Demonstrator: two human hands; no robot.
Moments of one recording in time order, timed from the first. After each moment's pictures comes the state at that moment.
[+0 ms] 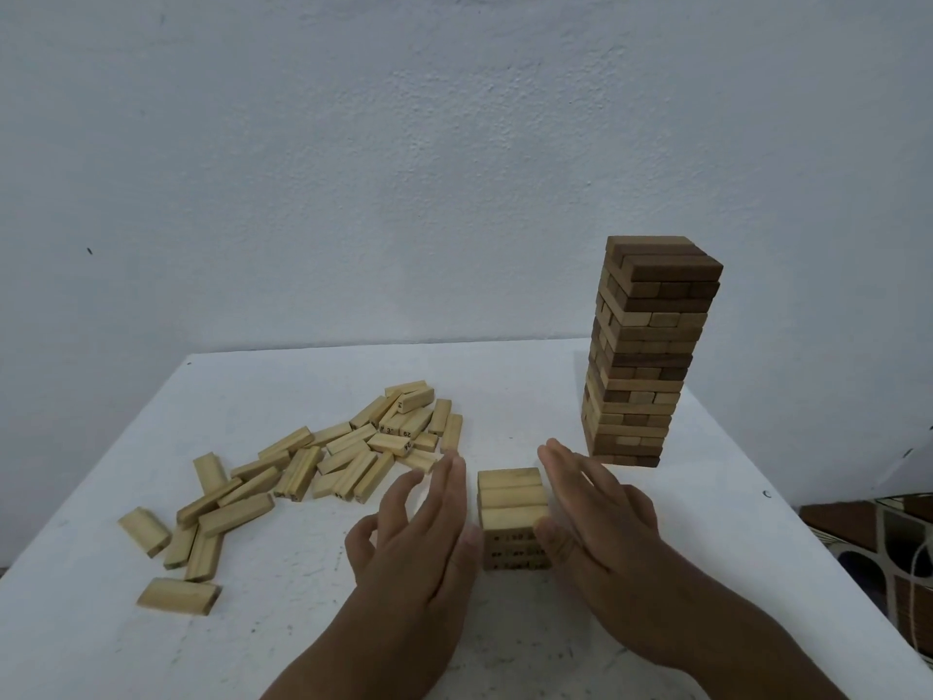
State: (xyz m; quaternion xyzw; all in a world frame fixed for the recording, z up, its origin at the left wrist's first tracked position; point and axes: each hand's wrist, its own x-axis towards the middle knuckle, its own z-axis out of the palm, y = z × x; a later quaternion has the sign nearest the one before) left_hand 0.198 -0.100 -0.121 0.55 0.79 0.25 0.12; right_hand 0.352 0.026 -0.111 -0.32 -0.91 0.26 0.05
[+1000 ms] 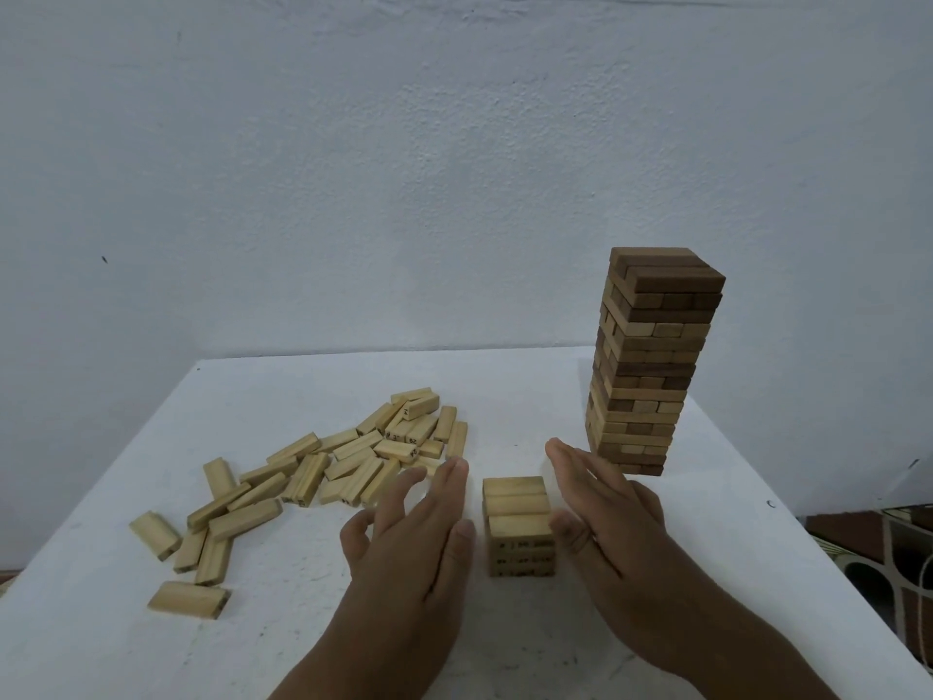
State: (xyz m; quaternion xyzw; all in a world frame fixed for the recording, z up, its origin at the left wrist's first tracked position) left_hand 0.195 -0.101 -0.113 0.53 0.80 0.27 0.10; right_hand 0.353 0.026 -0.108 -0.30 -0.92 0.23 0.12
